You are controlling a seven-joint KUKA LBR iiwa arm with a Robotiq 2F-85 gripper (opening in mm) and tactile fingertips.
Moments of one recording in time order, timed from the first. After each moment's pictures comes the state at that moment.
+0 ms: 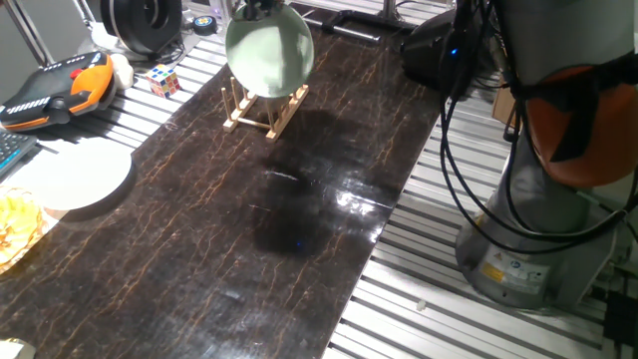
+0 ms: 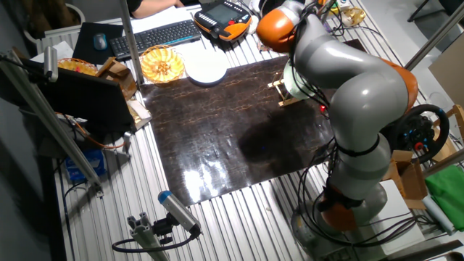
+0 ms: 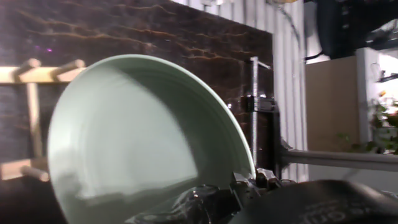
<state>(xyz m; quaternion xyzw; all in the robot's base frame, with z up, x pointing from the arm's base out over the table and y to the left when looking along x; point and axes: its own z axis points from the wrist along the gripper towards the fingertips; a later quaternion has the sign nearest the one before) 0.564 -0.170 0.304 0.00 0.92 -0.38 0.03</state>
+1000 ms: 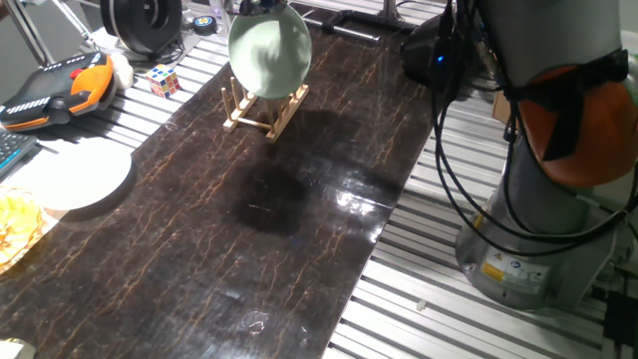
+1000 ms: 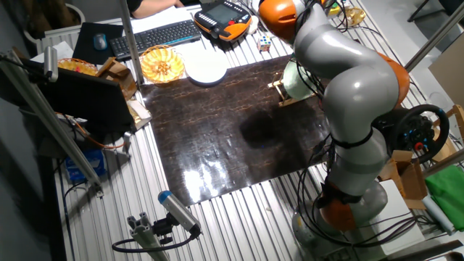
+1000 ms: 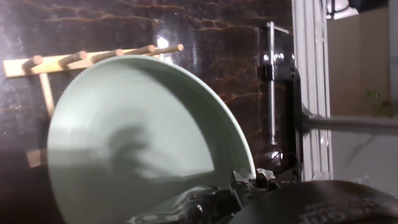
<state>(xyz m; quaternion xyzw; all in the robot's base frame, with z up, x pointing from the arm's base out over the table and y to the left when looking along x) 0.564 -0.167 0.303 0.06 0.94 -0.34 -0.02</state>
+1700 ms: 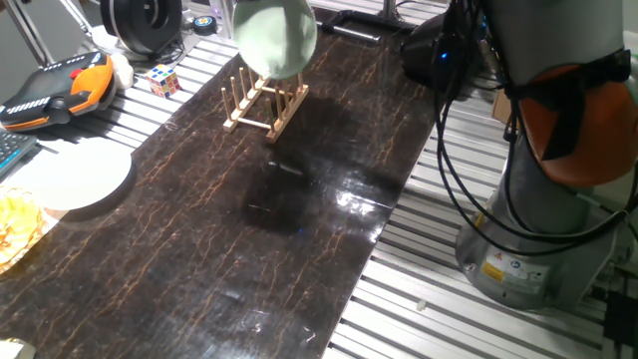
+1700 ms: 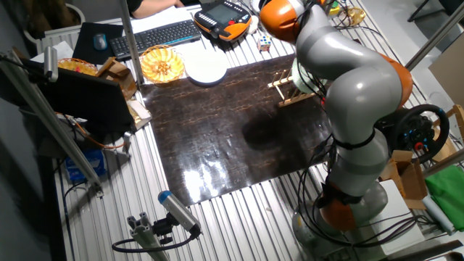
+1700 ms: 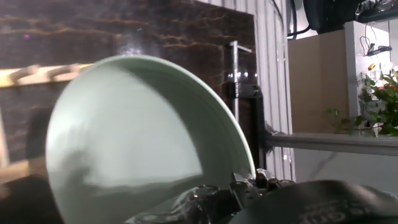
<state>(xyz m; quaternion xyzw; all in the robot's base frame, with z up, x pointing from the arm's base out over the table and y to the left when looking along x) 0.578 -0.210 0.323 0.05 0.91 -0.40 0.01</state>
